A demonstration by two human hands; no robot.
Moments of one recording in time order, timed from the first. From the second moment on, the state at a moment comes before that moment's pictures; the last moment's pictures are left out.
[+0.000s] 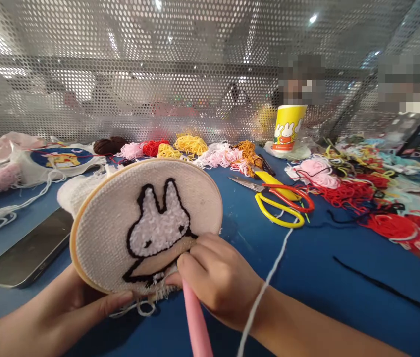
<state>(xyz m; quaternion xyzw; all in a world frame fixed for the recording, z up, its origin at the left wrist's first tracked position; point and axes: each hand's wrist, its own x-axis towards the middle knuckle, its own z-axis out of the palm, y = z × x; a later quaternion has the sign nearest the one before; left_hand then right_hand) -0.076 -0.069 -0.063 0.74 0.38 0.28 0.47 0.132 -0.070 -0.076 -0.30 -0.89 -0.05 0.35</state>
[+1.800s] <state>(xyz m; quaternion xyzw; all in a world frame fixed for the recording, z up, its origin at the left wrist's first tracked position) -0.074 -0.052 -0.053 0.66 0.39 0.30 0.57 0.125 -0.073 -0.080 -0.35 -0.88 -0.08 0.31</state>
